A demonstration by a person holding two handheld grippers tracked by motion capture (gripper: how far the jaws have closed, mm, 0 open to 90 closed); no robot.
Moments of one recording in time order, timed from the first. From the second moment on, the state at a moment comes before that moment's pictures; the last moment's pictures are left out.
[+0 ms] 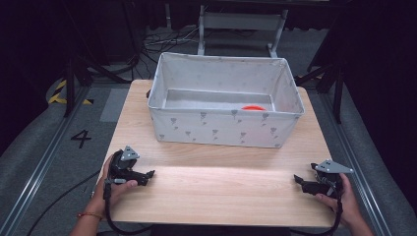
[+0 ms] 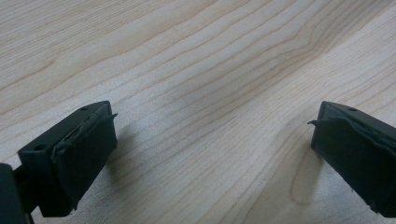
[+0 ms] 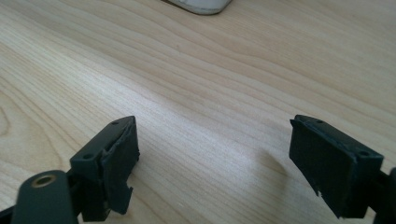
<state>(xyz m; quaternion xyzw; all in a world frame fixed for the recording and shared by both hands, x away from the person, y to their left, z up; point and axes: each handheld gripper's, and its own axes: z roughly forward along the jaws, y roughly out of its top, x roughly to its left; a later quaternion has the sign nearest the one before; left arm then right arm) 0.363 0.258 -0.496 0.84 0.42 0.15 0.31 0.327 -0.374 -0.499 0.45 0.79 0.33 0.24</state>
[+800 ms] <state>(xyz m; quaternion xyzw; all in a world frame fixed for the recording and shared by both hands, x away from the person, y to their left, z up) 0.363 0.257 -0.496 0.84 0.42 0.15 0.31 0.332 -0.378 -0.501 0.50 0.77 0.33 0.21</state>
